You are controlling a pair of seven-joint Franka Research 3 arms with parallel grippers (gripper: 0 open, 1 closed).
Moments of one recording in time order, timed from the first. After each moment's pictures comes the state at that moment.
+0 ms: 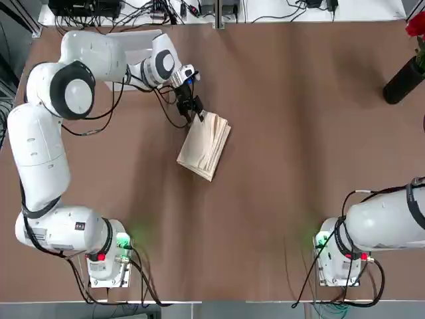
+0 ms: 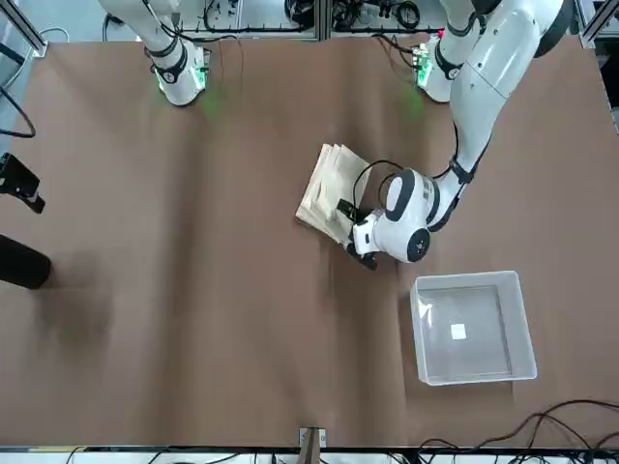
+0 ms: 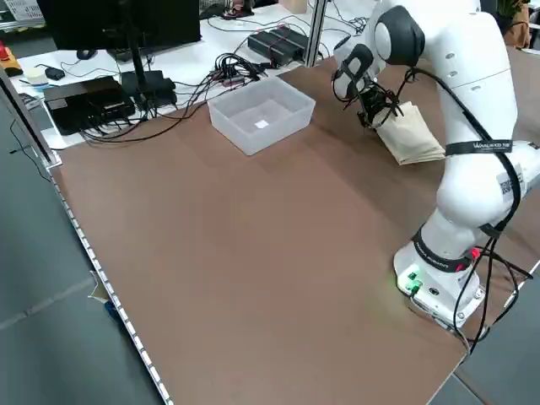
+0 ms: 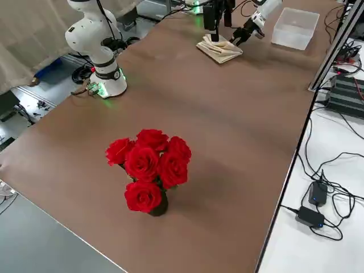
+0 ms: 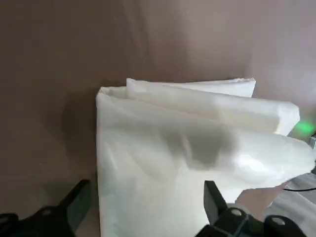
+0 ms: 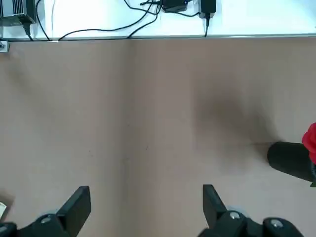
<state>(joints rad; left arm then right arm) -0.09 0.74 -0.49 -1.78 -0.39 2.14 0.20 -0.01 0.08 -0.05 -1.43 0.01 1.70 -0.05</state>
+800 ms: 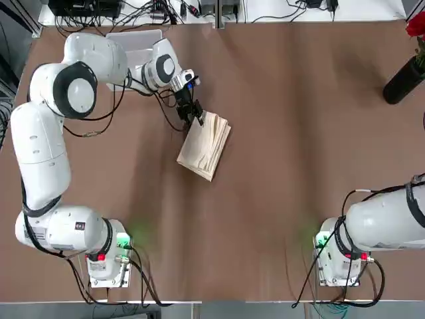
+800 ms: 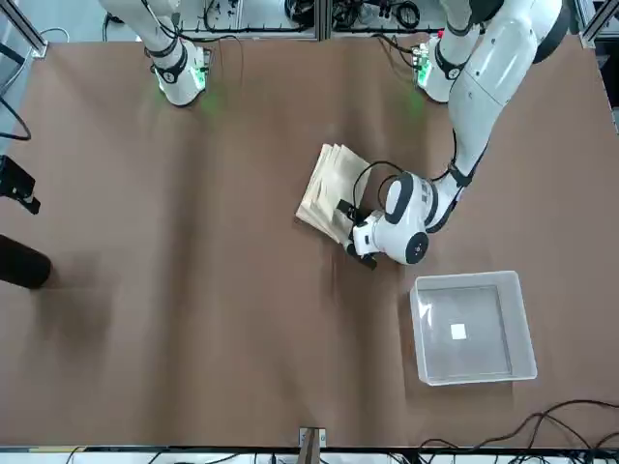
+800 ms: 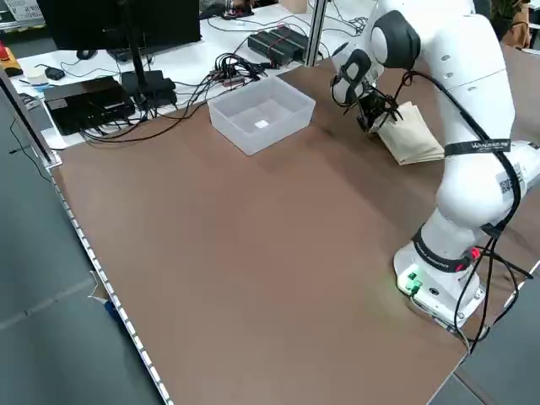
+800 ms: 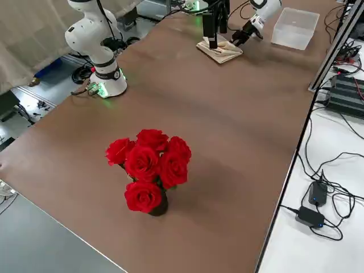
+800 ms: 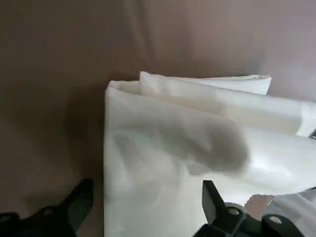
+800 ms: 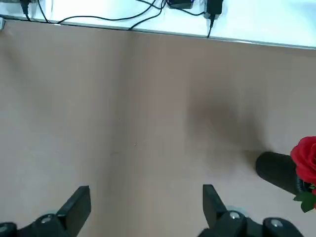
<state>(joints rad) -0.08 0.78 -0.49 -1.78 -0.39 2.14 0.20 -0.03 0.09 -0.06 -1.44 0.01 1.70 -0.19</state>
